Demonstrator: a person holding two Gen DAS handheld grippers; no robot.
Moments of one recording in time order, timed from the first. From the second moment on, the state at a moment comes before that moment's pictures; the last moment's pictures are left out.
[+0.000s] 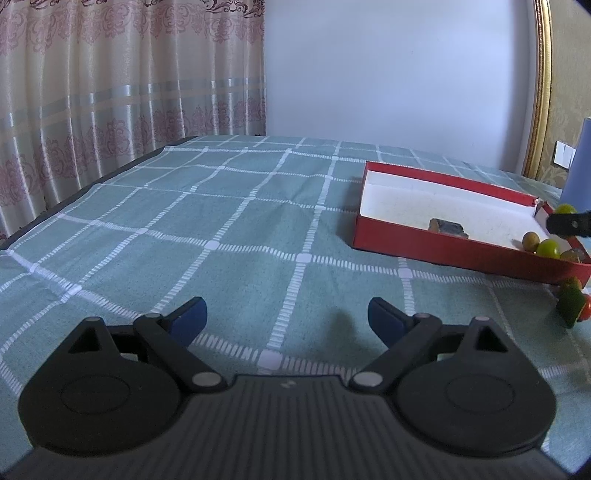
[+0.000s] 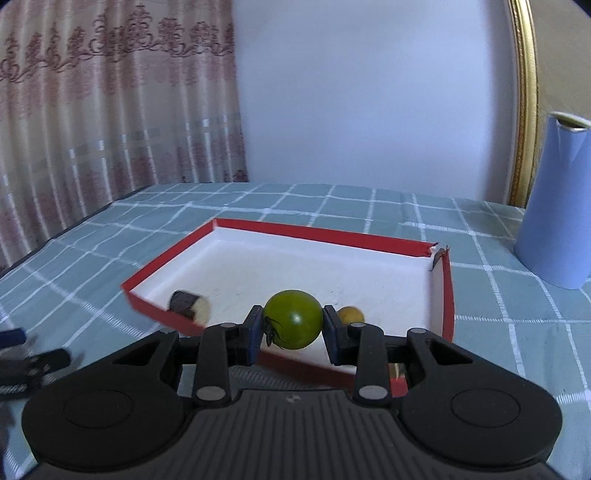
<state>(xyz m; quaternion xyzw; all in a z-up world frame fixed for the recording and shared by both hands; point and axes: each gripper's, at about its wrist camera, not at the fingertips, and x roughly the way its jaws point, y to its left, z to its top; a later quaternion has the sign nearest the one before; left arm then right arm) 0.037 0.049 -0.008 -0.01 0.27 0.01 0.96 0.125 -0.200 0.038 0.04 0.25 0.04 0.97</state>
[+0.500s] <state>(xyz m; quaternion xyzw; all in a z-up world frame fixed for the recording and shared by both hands) 0.039 0.048 -0.008 -0.01 0.28 0.01 0.96 0.126 -0.220 0.027 0.07 0.25 0.00 0.97</state>
